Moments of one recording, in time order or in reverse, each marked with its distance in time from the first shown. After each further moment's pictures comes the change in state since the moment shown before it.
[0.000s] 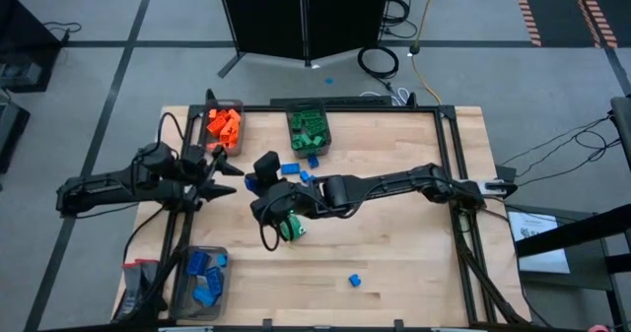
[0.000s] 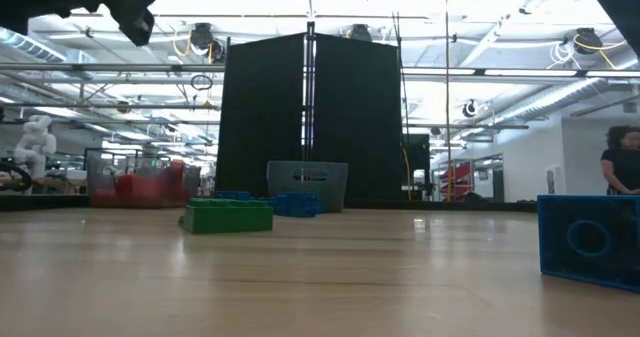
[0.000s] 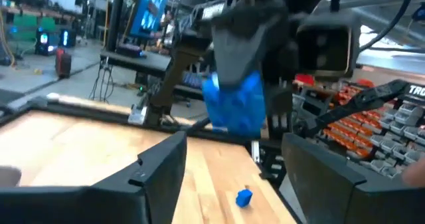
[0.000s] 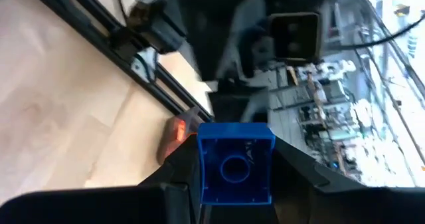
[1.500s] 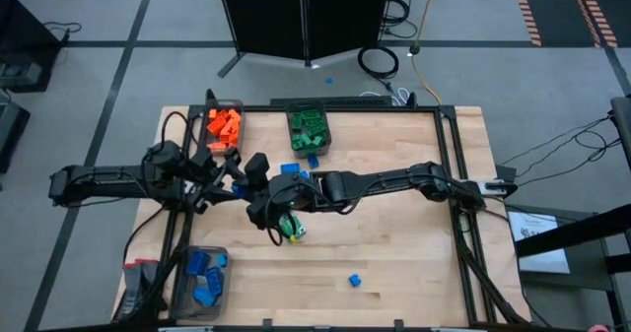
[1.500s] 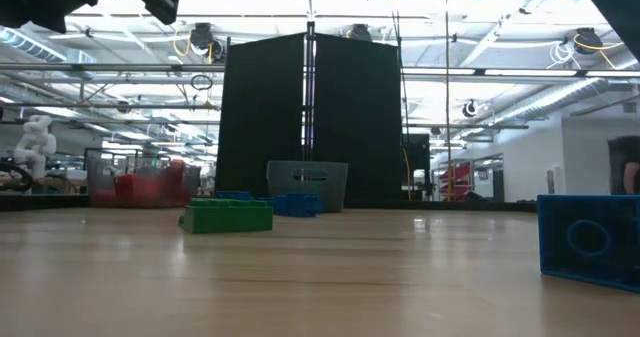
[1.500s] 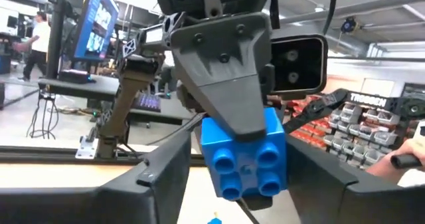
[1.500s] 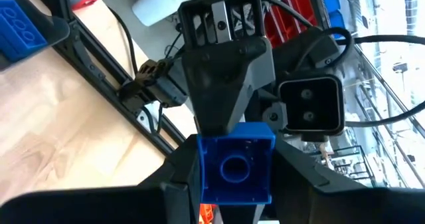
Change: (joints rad) left arm -0.043 0.249 0.000 0.393 0.124 -0.021; right arm -0.029 0.006 0.000 0.139 -0.210 -0.097
